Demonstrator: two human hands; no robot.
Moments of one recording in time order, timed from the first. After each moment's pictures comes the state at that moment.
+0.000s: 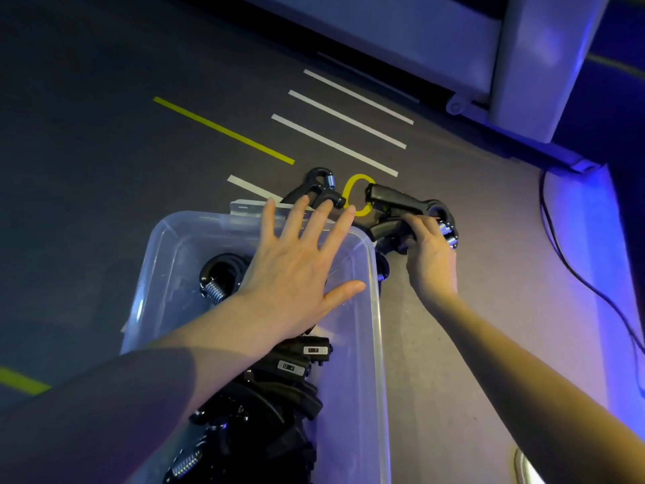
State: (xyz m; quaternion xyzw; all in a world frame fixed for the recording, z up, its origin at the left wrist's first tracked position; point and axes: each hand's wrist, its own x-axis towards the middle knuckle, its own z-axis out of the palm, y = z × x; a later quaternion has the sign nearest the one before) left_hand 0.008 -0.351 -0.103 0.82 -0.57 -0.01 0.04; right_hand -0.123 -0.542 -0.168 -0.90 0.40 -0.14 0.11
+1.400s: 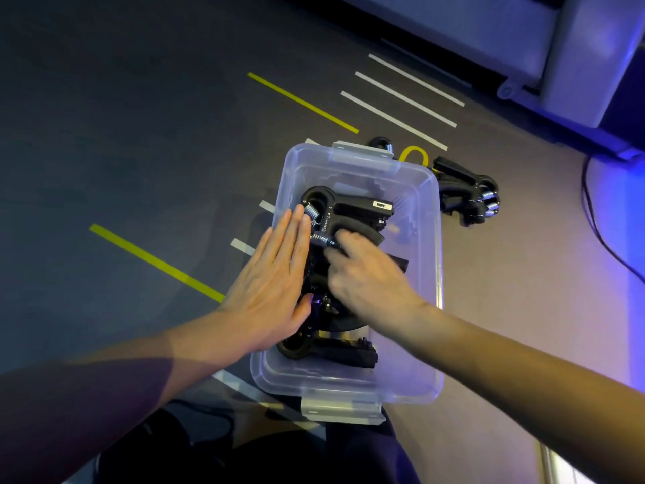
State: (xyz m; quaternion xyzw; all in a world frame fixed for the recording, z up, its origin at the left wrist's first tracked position) left_hand -0.019 -0.154 -0.110 0.83 -0.55 -0.01 0.06; right_hand -0.103 -0.293 -0.090 -0.98 -0.12 -0.06 -0.17
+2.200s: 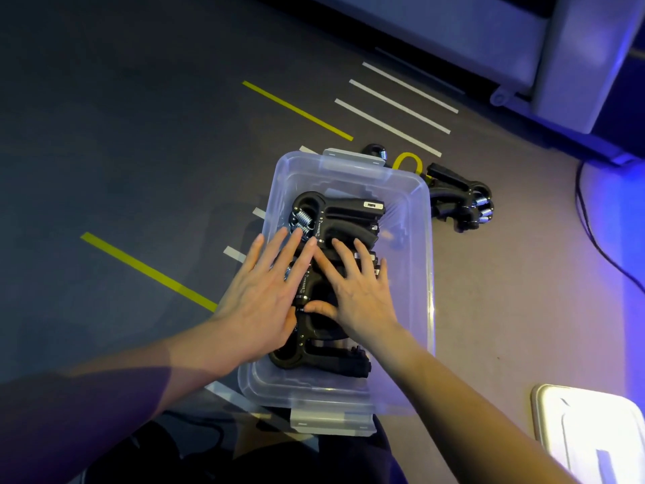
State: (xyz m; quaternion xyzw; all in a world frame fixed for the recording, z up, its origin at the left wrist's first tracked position) left_hand -0.018 -0.156 -0.119 0.82 -0.57 0.00 0.01; right_hand -0.121 -0.297 -0.152 -0.98 0.20 0.07 0.01
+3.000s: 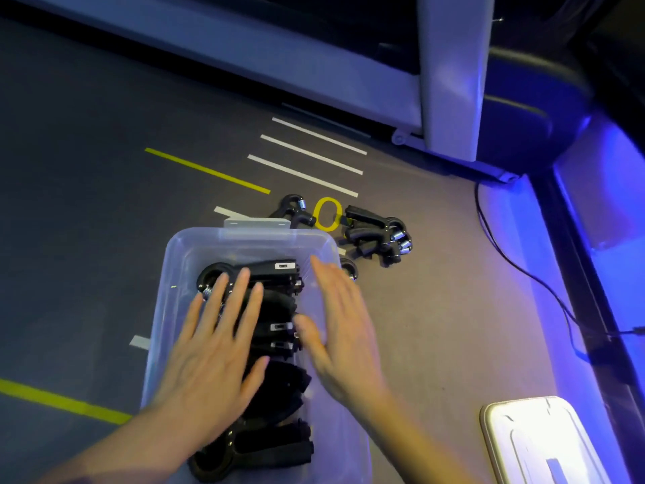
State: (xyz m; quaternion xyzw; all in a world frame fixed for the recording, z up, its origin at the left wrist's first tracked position) left_hand -0.028 -0.213 -0.105 0.82 -0.56 0.04 0.11; right_hand -0.149 -0.345 -0.085 -0.91 0.23 -0.25 0.24
